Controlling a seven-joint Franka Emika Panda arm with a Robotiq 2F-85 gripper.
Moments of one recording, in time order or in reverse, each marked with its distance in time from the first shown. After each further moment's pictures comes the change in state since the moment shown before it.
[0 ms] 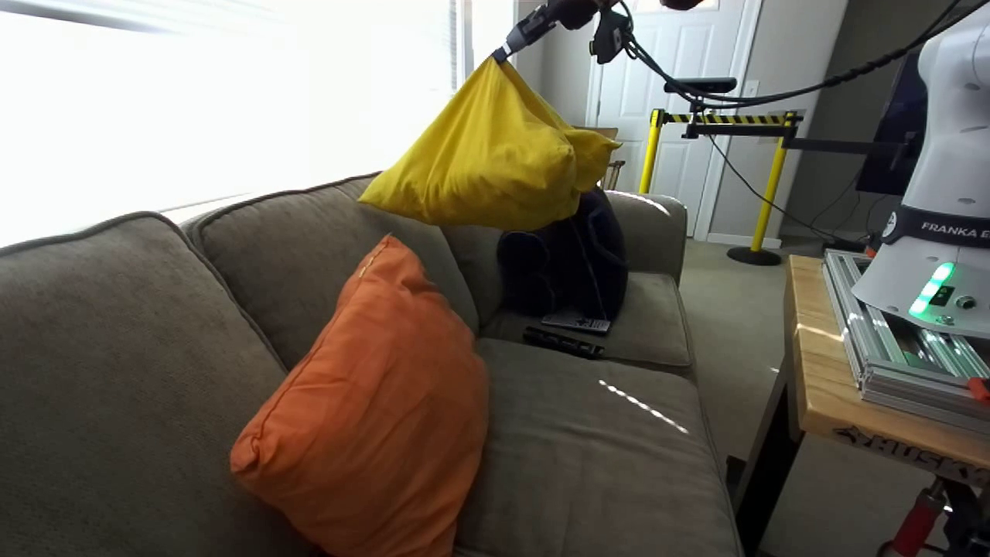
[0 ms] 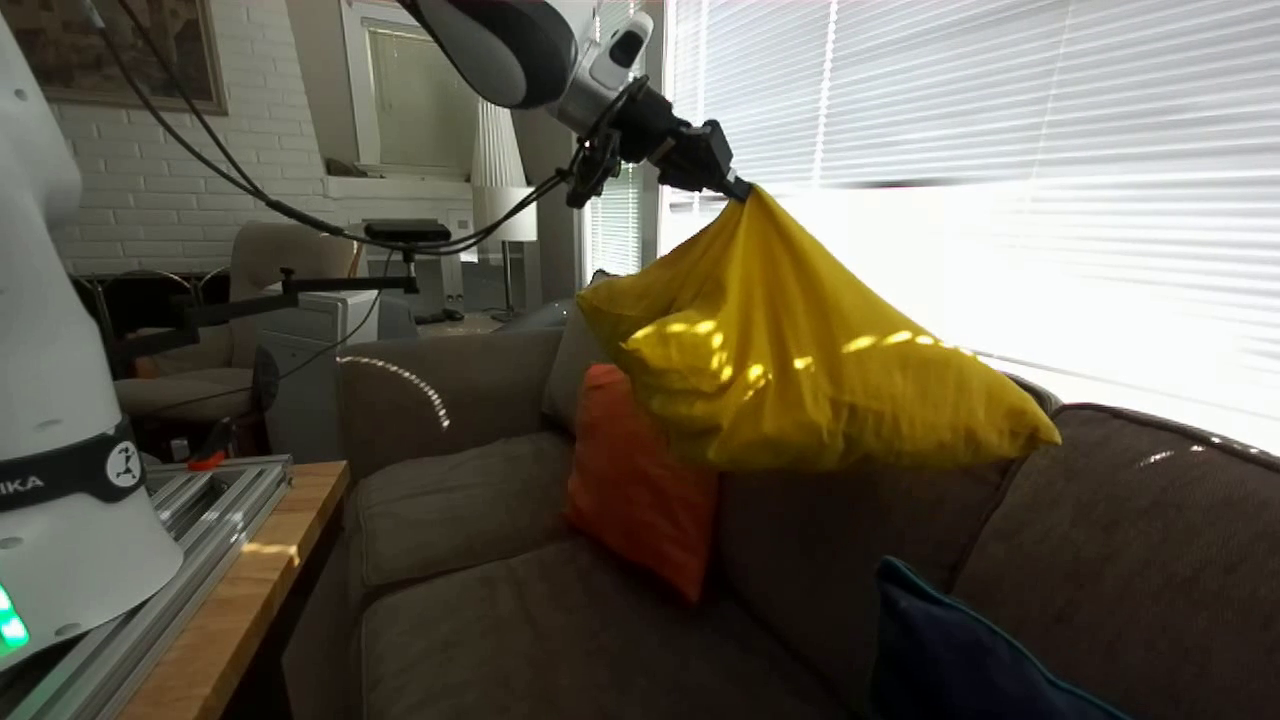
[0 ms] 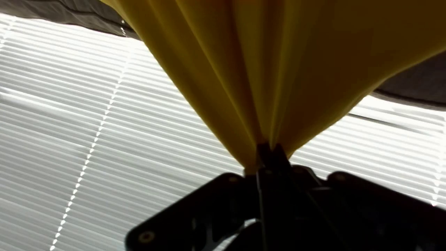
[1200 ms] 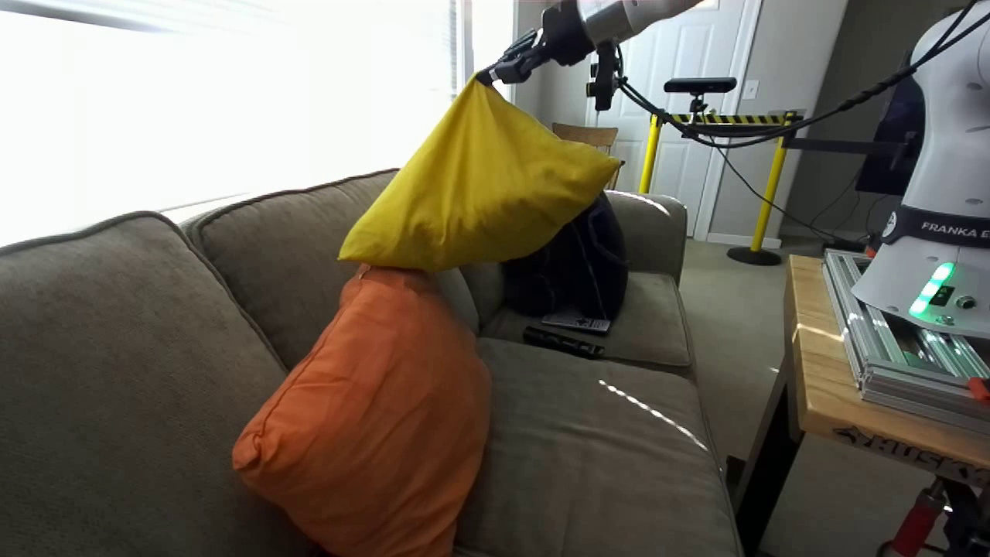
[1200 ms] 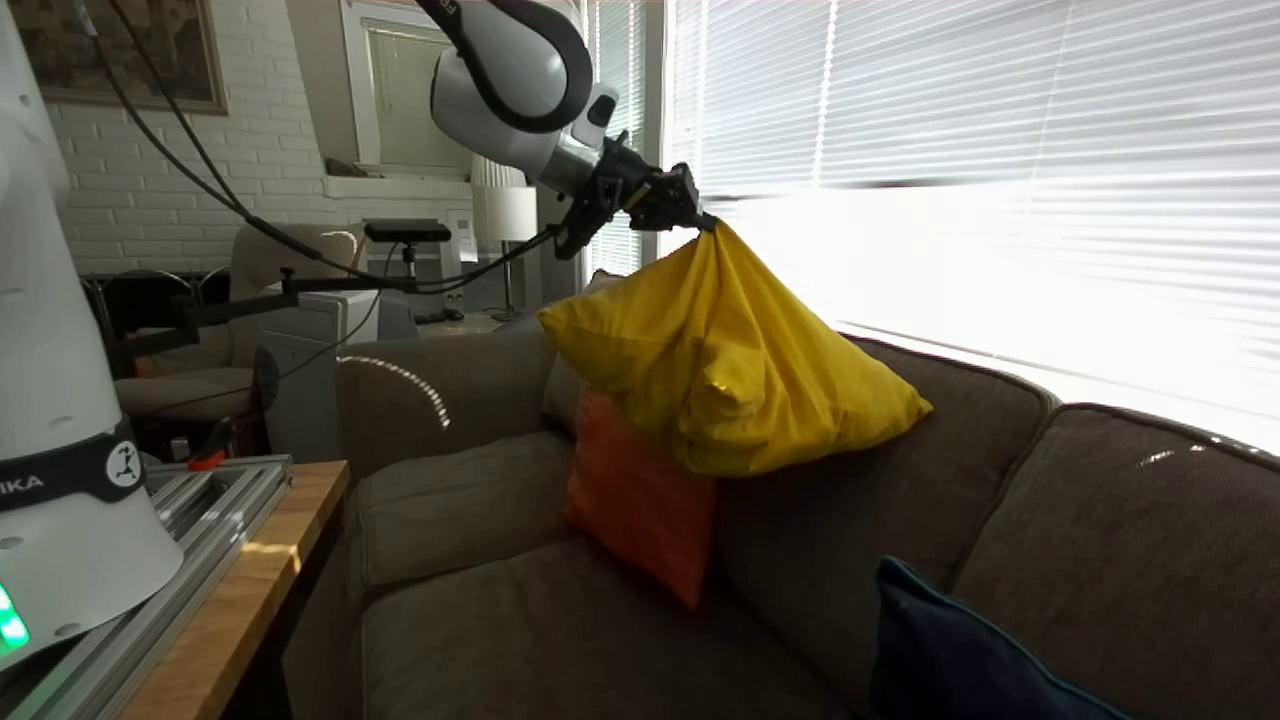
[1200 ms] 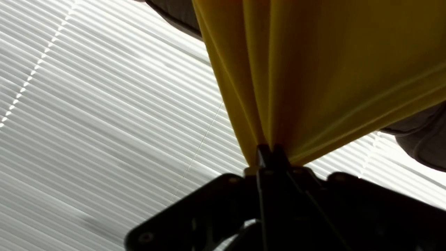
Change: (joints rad) arm 0.118 0.066 0.031 -0.027 -0.458 -0.140 0.292
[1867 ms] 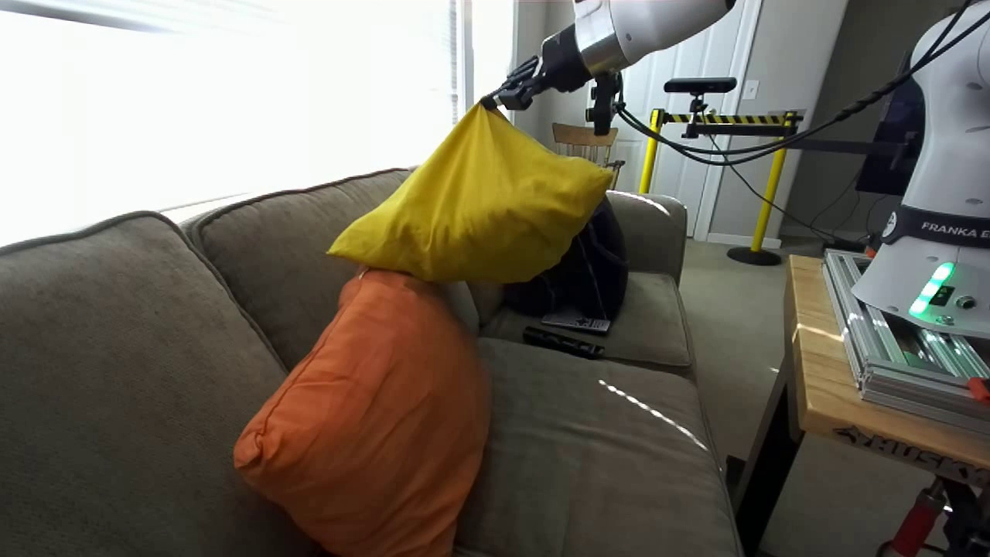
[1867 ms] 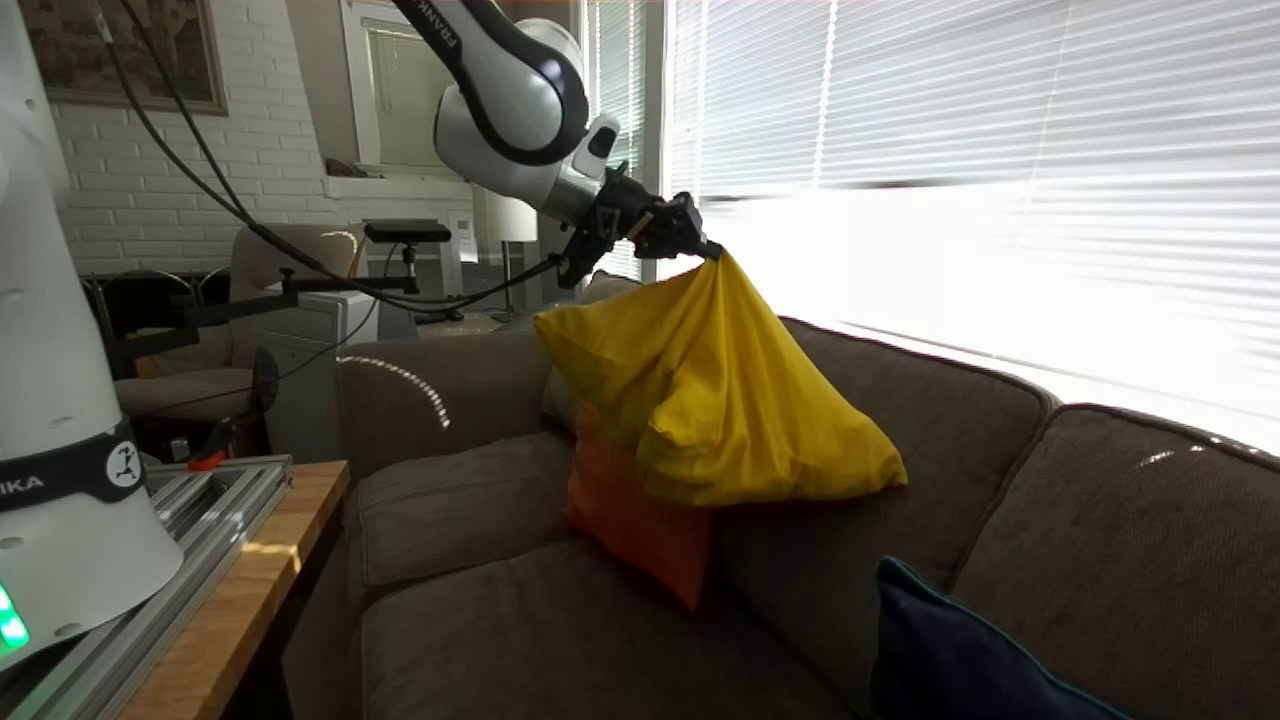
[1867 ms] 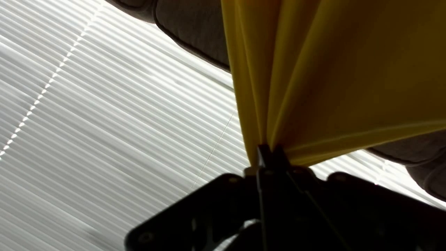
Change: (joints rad) arm -0.001 0.045 -0.002 -0.030 0.000 -0.078 0.000
